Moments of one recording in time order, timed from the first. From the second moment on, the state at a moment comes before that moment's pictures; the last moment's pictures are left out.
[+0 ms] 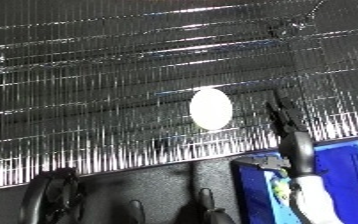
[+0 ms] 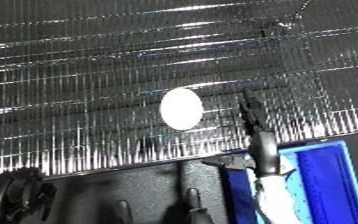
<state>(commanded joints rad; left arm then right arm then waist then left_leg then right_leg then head) -0.18 0.40 -0.12 0.11 -0.72 -0.02 -0.06 -0.32 -0.42 0.16 0.22 0.36 -0.21 -0.24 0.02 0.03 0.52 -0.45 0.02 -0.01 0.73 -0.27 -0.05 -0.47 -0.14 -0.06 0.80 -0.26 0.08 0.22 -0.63</state>
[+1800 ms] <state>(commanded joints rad) -0.27 0.43 -0.19 0.13 -0.78 0.00 -0.04 -0.63 -0.46 0.22 0.44 0.39 -0.19 -0.27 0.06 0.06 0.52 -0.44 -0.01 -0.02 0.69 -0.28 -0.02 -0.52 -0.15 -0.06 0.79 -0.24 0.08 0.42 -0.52</state>
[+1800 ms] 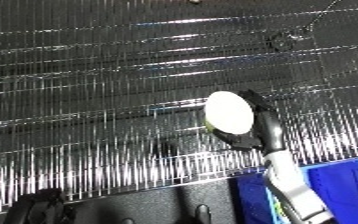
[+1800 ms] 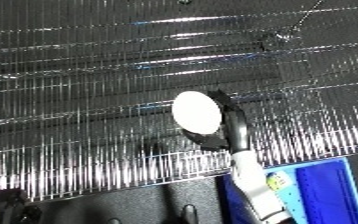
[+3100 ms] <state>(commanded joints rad) -0.14 0.36 -0.11 0.16 -0.76 -0.06 -0.13 -0.09 -0.49 -0.13 0.06 0.33 -0.33 -0.47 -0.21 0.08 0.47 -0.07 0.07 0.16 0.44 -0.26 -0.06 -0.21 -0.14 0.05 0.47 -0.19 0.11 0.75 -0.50</state>
